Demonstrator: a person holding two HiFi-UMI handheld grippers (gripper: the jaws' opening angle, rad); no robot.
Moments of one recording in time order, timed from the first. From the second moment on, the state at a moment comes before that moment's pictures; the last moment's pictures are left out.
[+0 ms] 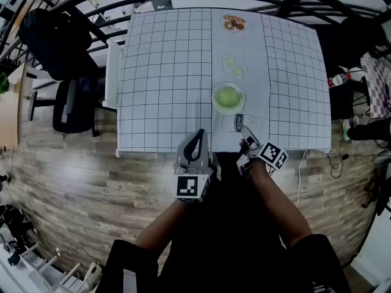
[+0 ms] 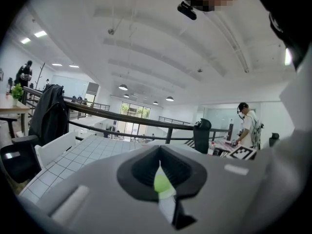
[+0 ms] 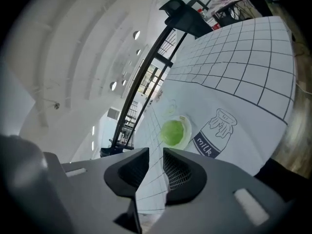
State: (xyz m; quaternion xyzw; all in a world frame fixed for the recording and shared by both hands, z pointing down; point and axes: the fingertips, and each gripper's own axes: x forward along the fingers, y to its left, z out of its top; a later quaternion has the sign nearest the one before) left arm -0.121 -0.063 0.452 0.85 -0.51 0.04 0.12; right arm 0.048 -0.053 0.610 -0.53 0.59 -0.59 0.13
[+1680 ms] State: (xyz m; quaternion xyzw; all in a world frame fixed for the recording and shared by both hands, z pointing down) left arm -0.028 -0.024 0.352 0.89 -0.46 -0.02 0.05; right arm 0.042 -0.006 0.348 -0.60 0.79 -0.10 0.02
